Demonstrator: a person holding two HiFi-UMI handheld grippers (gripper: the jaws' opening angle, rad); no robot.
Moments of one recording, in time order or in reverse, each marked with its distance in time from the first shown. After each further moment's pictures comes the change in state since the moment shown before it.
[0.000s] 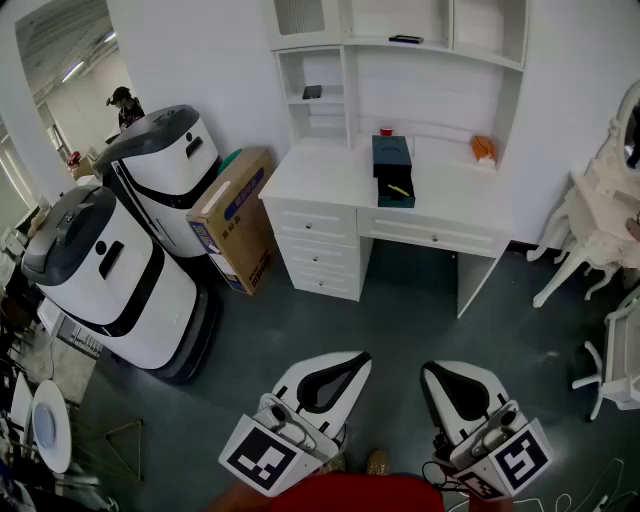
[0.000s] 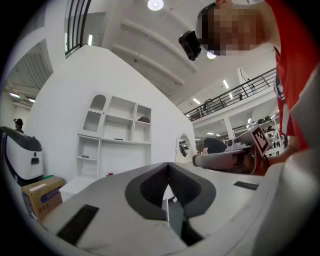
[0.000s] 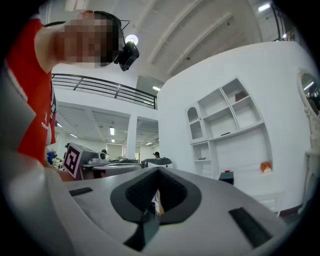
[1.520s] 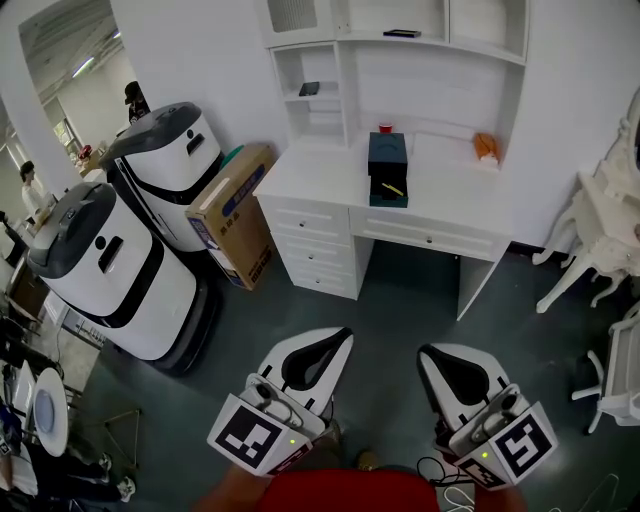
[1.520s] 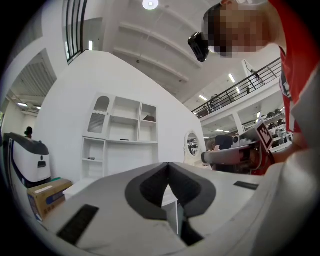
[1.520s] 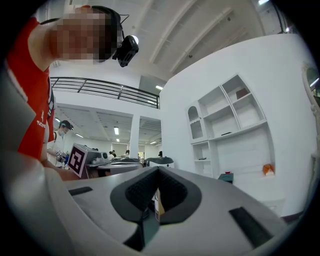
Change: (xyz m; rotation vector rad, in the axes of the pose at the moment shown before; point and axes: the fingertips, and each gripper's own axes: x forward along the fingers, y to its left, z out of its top) left arm 0.062 0.011 0.016 0.066 -0.096 0.110; right arm -0.010 -0.067 0.007 -0.012 0.013 0.064
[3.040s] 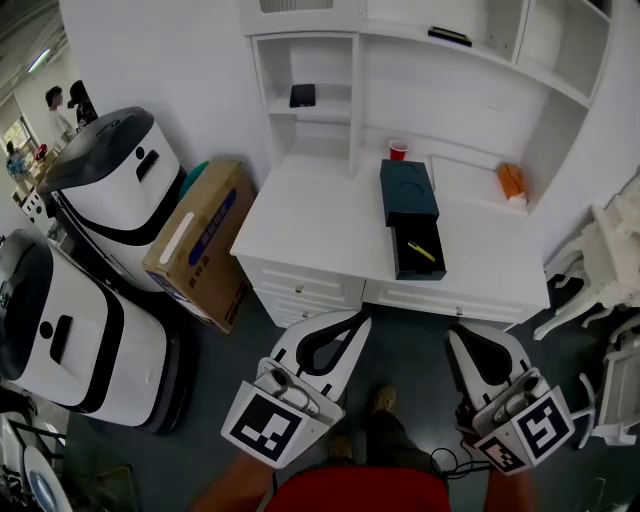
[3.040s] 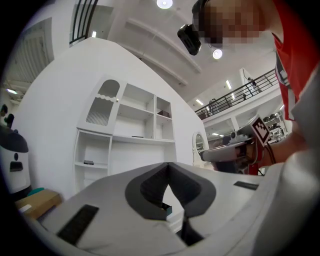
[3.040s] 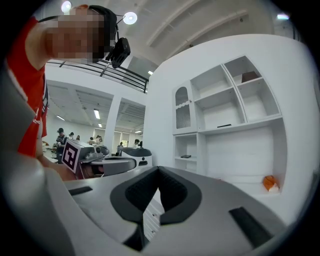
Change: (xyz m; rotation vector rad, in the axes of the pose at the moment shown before) left arm 0.179 0.307 -0.072 -0.053 0.058 -0.104; right arm 0.302 -0.192 -0.026 -0.070 0.119 -0.171
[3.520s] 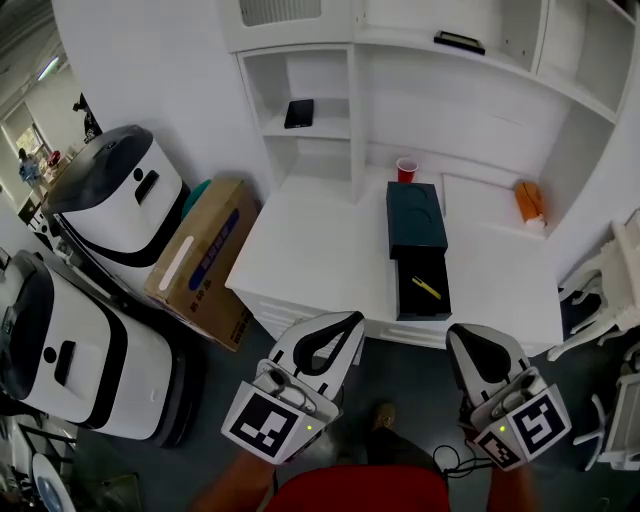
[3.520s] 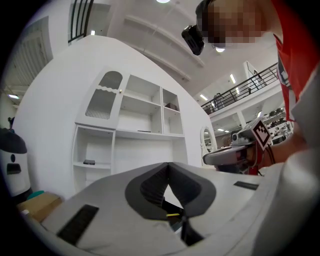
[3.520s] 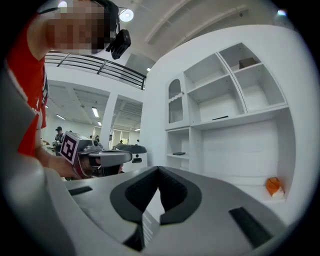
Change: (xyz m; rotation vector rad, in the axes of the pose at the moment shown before) left arm 0.087 0.063 -0.009 0.017 -0.005 0.060; right arm 0.065 -0.096 -0.023 0.000 0.029 0.018
